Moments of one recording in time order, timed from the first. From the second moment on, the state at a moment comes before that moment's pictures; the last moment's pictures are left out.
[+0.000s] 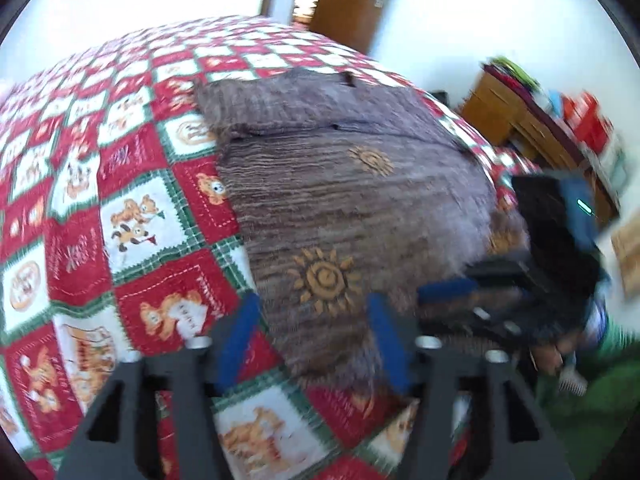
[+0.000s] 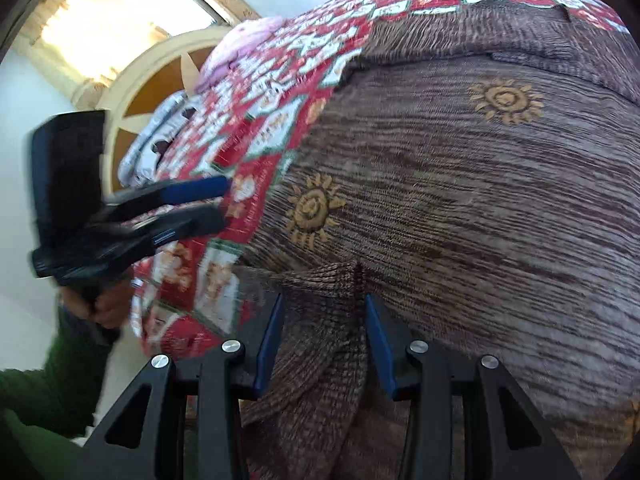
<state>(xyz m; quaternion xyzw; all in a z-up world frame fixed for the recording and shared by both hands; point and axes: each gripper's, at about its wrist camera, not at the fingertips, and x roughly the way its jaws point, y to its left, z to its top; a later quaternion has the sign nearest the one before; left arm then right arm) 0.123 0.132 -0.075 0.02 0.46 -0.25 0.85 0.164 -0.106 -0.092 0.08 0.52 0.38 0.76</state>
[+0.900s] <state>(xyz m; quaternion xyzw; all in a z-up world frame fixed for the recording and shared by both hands) 0.121 0.084 -0.075 0.13 0.37 -0.39 0.83 0.169 -0.152 -0.012 0.16 0.43 0.41 0.79</state>
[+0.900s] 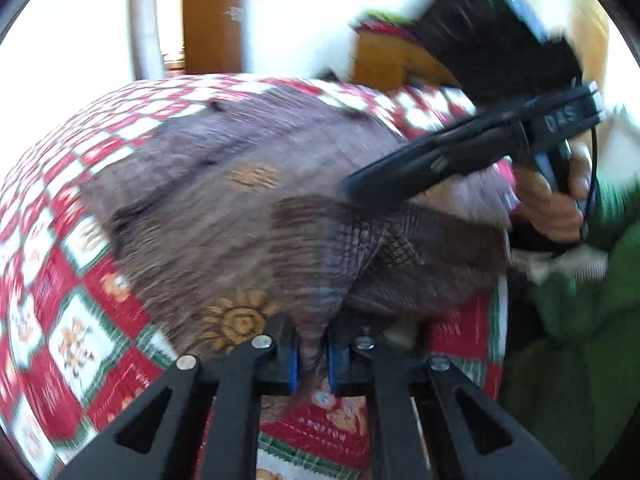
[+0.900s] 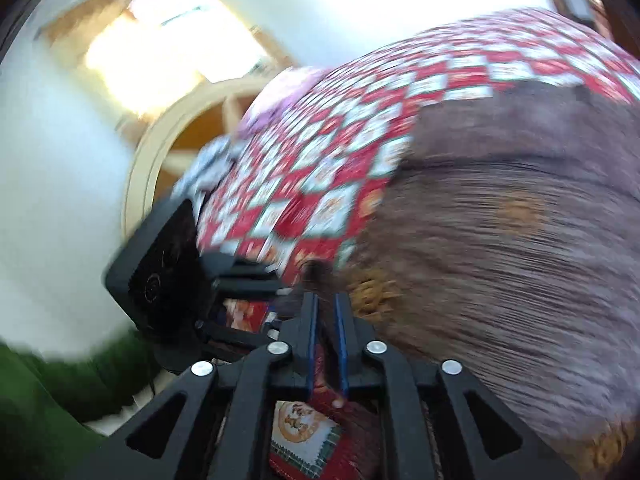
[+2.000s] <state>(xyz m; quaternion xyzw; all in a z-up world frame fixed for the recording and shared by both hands) 0.145 0.124 -0.094 -0.10 0.37 -0.34 0.86 0.055 -0.358 -0.042 0.15 0.54 0.11 0.82</state>
